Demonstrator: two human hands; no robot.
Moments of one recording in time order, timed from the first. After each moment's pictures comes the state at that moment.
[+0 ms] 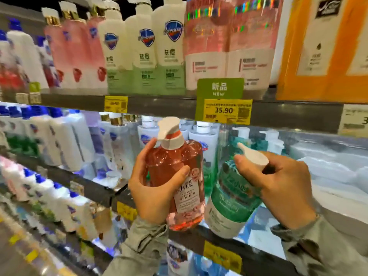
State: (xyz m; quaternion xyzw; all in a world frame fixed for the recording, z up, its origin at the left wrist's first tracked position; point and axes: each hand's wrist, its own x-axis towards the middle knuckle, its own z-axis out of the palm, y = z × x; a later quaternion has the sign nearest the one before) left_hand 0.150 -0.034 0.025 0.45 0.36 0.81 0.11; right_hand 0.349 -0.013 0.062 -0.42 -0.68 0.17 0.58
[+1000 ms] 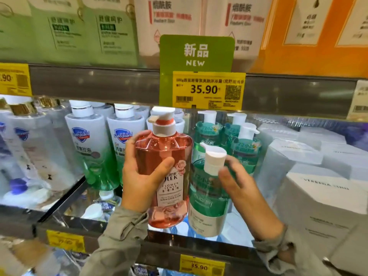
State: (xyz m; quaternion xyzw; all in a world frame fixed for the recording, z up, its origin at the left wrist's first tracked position) left_hand 0.147 0.071 -0.004 0.57 0.28 0.71 0.30; right_hand 0.338 0.032 -0.002 -0.43 -0.62 0.40 0.51
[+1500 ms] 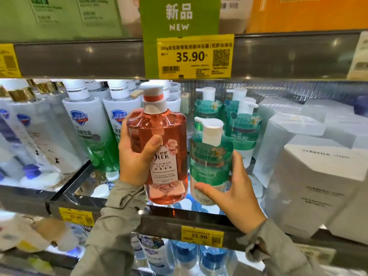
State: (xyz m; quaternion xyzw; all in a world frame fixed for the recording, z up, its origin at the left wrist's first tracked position) left_hand 0.144 0.075 -0.007 0.58 0.29 0.71 0.29; right_hand 0.335 0.025 -0.052 -0.47 -0.64 0.30 0.53
